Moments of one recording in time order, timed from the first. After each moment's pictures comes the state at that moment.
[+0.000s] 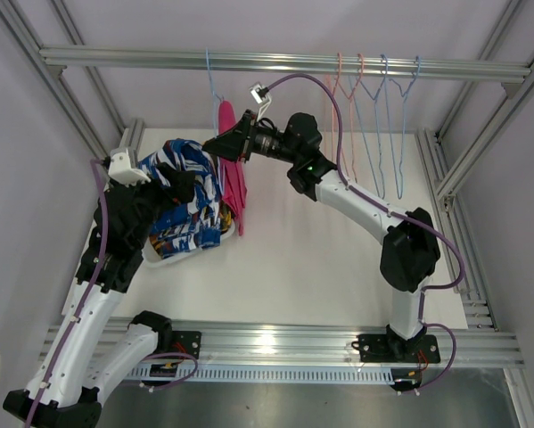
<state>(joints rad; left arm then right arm) -0.29 0.75 0.95 -0.31 -0.17 -0.43 0.72 1.91 1.72 0.52 -0.68 0.77</state>
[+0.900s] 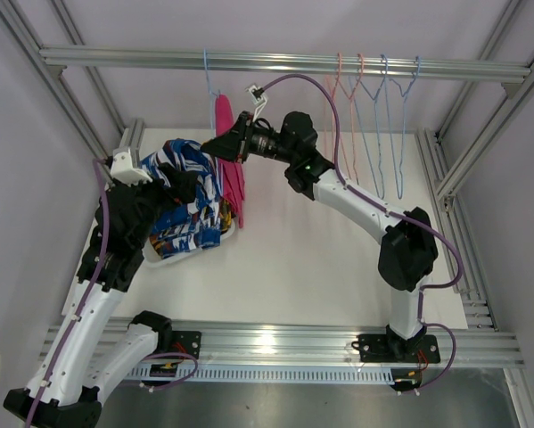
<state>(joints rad) -0.29 0.75 0.95 -0.30 -0.14 -0.44 0.73 1.93 1.74 0.47 -0.66 0.76</state>
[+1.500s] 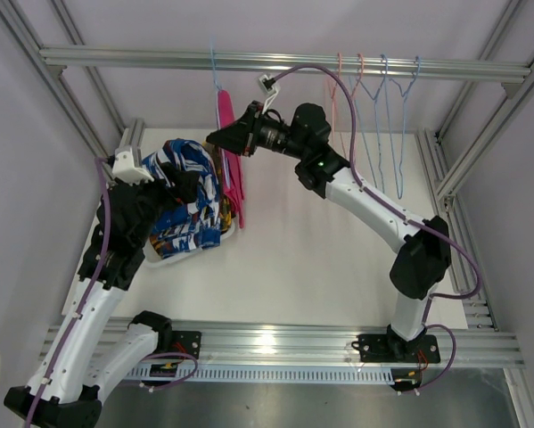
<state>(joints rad) -0.29 0.76 0.95 -0.30 -0.12 -0.44 0.73 1.84 1.77 0.34 -0.61 0.68</state>
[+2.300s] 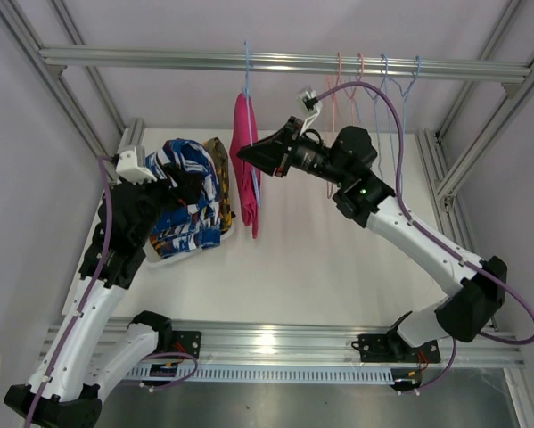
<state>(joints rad) -0.29 0.77 0.95 -0.30 -0.08 -0.44 0.72 1.49 1.46 0.32 -0.53 0.61</state>
